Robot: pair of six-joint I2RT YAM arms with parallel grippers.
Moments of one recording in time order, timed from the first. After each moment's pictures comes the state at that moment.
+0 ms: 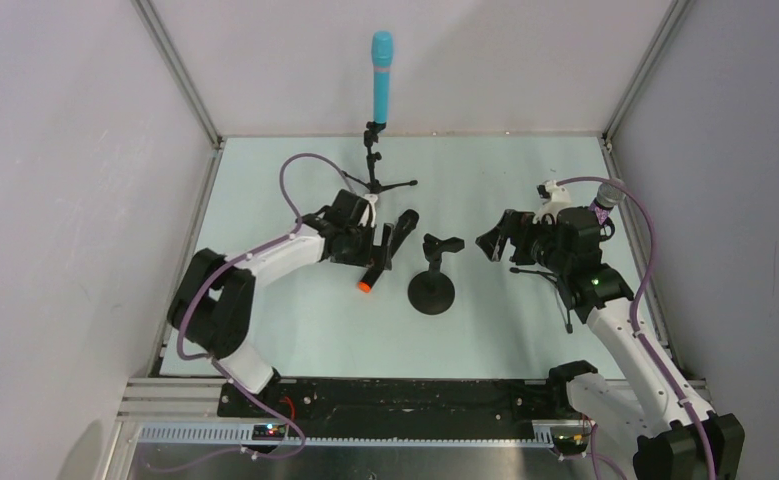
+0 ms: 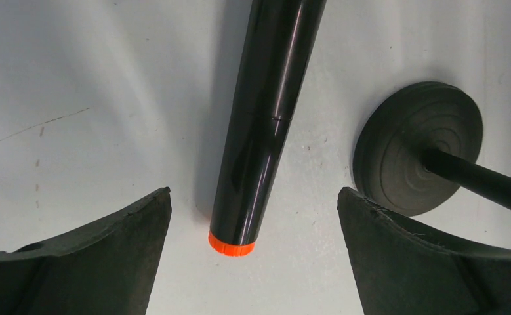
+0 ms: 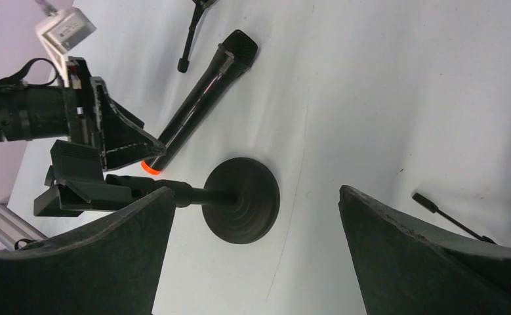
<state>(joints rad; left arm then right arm) -0.54 1.60 1.03 -0.41 0.11 -0.34 0.24 0.88 0.73 -0.27 -0.27 0.39</state>
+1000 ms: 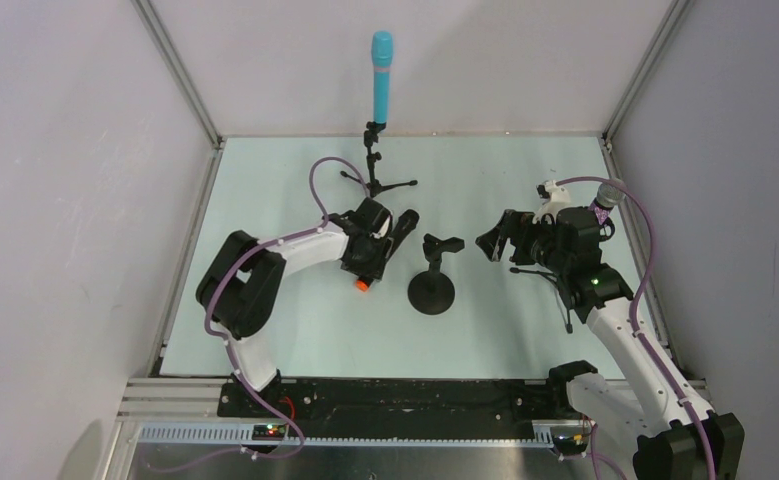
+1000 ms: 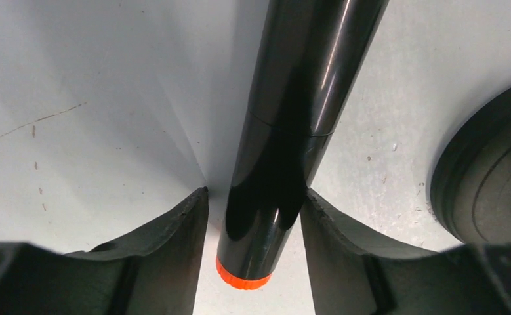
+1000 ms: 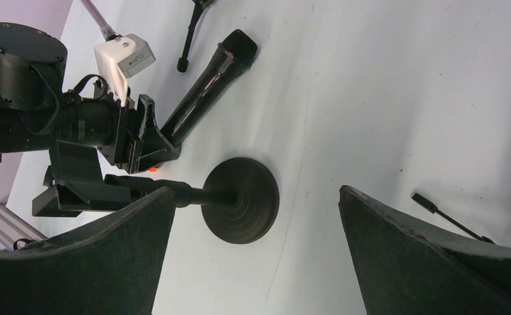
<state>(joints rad) -0.62 1.80 1.12 -0.52 -0.05 -0.28 0.24 0.89 0.73 -0.27 -0.27 0.38</state>
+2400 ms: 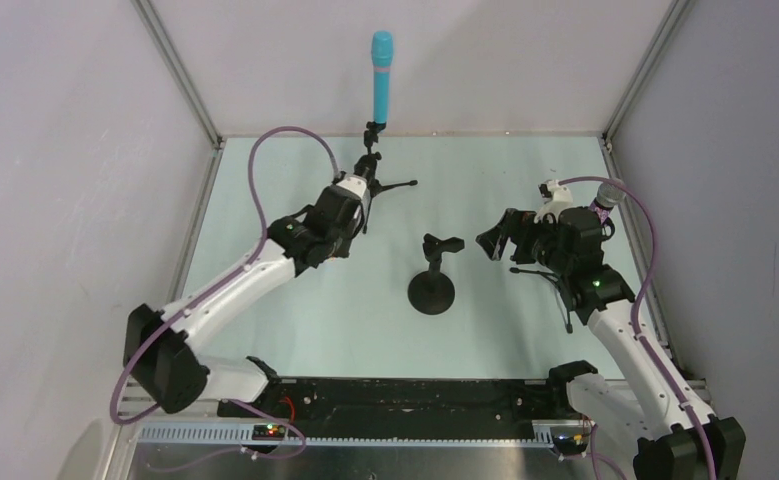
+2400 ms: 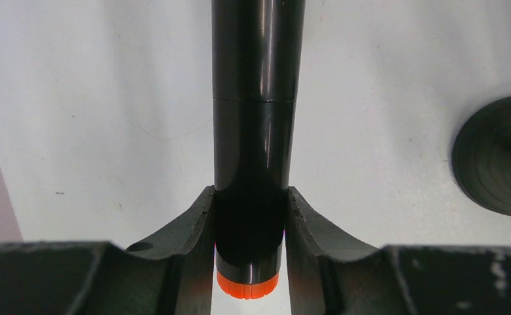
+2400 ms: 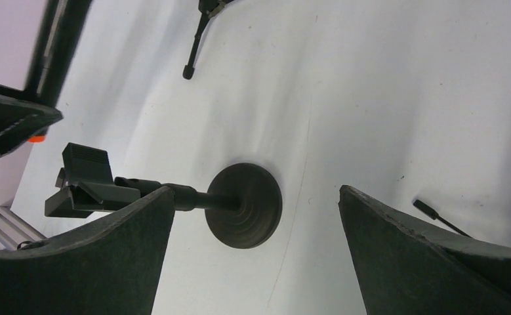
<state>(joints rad) -0.65 1.36 1.12 -0.67 -0.41 -0.16 0.24 0.88 0.73 -0.26 -0.28 0.39</state>
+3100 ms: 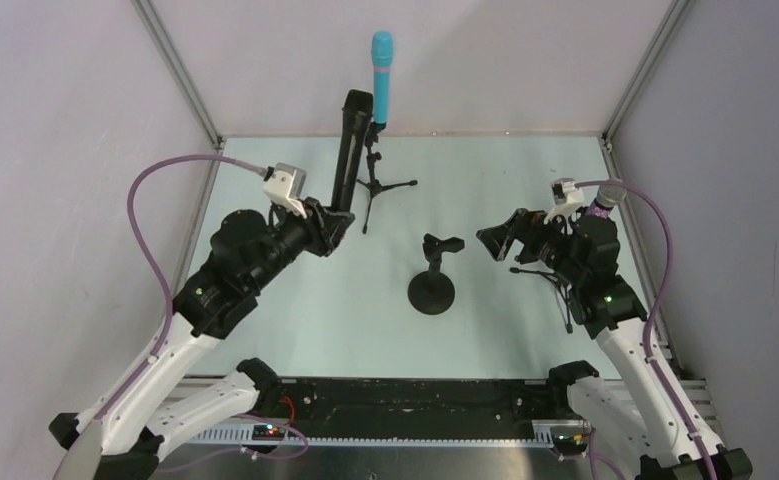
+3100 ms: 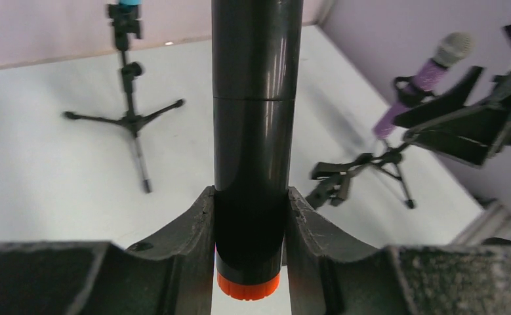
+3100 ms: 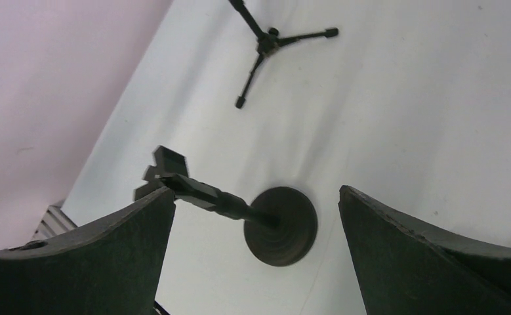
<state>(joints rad) -0.67 0.82 1.05 -0.37 -0.09 -0.27 0.25 0.77 0.73 -0.21 -0.33 0.43</state>
